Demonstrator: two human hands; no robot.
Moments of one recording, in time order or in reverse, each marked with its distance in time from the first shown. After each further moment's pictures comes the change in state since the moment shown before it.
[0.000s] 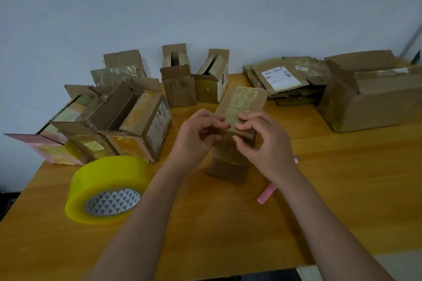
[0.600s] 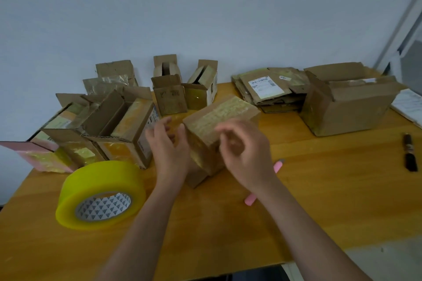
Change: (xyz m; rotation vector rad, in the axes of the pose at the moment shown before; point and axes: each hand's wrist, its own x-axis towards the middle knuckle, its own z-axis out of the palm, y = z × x) left_hand -0.018 0.023 0.007 0.066 0.562 -0.384; right_hand 0.000 -0.040 -0.005 0.145 0.032 0.006
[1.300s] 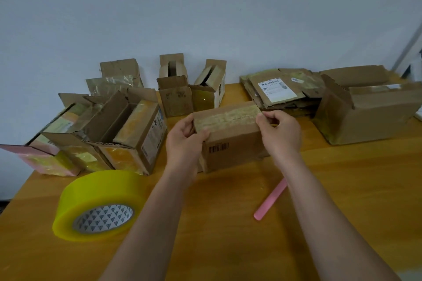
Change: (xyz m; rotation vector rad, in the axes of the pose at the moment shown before) left_hand 0.019 0.025 0.015 -0.475 -0.248 -0.412; right_hand 0.048 0.049 -0.012 -0.115 0.152 0.723
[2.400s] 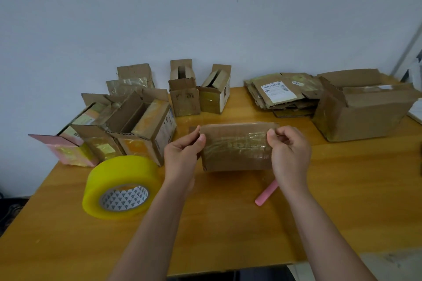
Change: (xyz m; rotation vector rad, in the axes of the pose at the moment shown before) left_hand -0.031 -0.021 -0.032 -0.152 0.015 0.035; right_hand -0.062 0.011 -0.021 0.266 0.087 -0.108
